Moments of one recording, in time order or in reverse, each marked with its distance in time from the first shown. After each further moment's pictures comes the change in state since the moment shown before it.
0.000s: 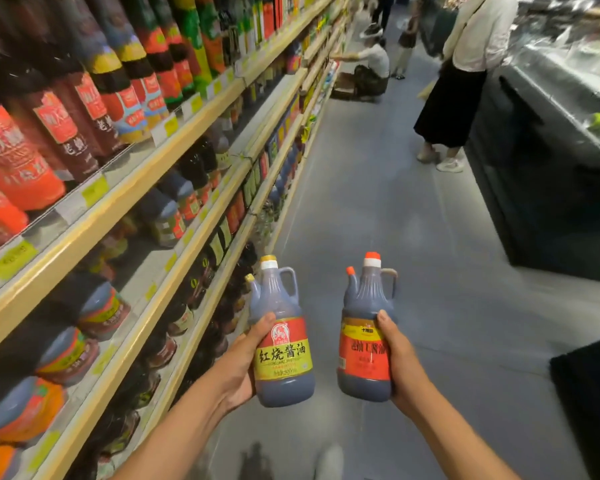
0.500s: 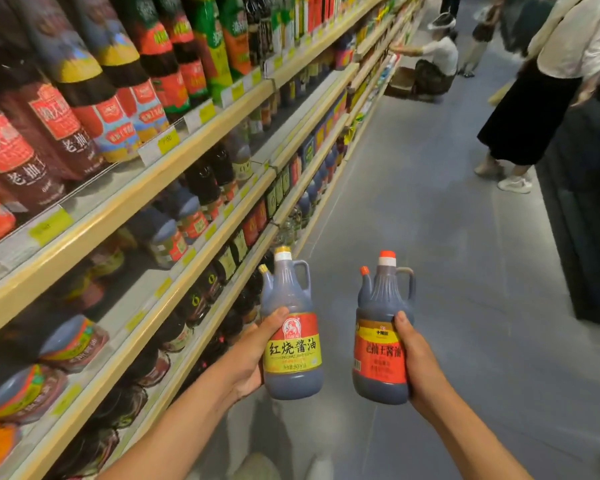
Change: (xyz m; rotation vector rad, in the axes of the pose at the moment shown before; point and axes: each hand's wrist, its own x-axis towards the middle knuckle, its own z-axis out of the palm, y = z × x) left_hand 0.139 0.072 0.036 -0.026 0.123 0.089; right_hand 0.170 -0.086 -0.024 -0.162 -0.107 -0.015
